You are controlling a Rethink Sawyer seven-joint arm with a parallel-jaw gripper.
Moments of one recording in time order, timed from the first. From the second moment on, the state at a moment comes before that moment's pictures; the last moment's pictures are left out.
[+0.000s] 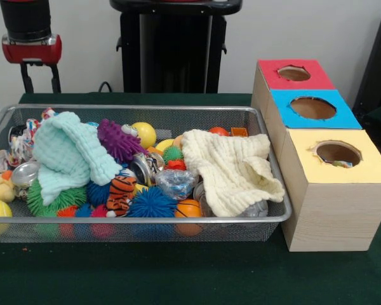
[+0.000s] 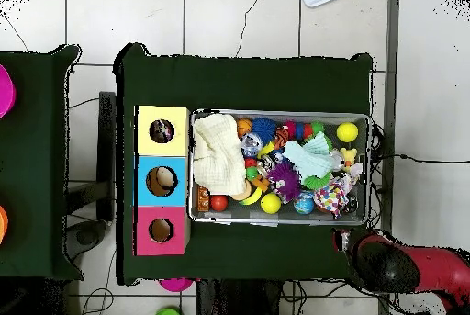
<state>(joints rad) -1.30 -0.70 0.65 1.97 -0.93 0.59 1.67</state>
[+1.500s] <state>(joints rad) -1.27 -0.62 0.66 1.89 -0.93 0.59 1.67</state>
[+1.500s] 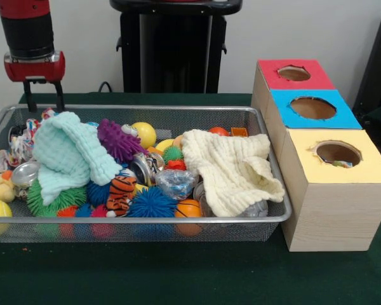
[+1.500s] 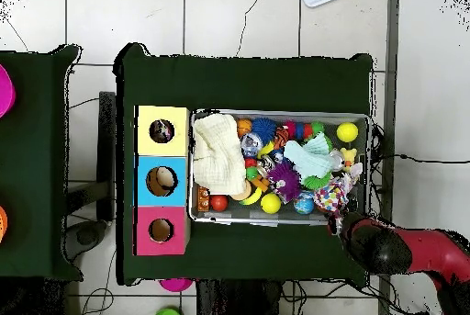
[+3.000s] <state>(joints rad) -1.25 -0.52 0.67 1.81 -0.93 0.59 1.67</state>
